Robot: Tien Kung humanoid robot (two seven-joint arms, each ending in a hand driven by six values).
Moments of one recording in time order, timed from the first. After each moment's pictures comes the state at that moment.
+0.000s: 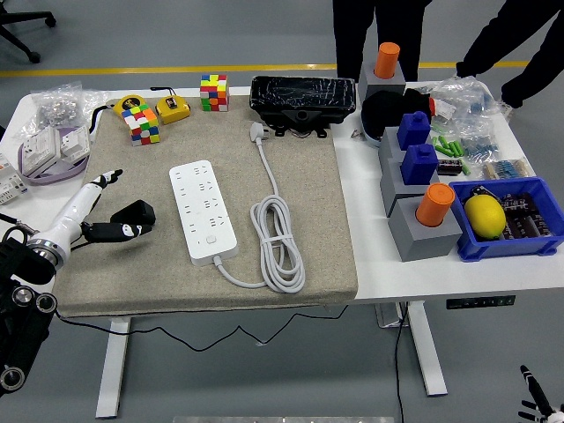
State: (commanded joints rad) left arm -0.15 0.16 -1.50 -1.27 1.99 -0.11 0.11; right arm 0.22 -0.08 1.47 0.18 -1.14 -0.14 -0.14
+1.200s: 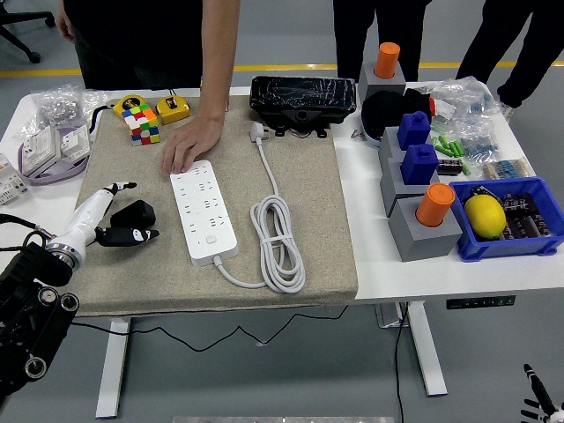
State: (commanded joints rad) left arm -0.20 0.14 -1.43 -1.11 2.02 0.02 0.05; right arm 0.22 -0.09 1.47 0.18 -1.13 -0.15 -0.14
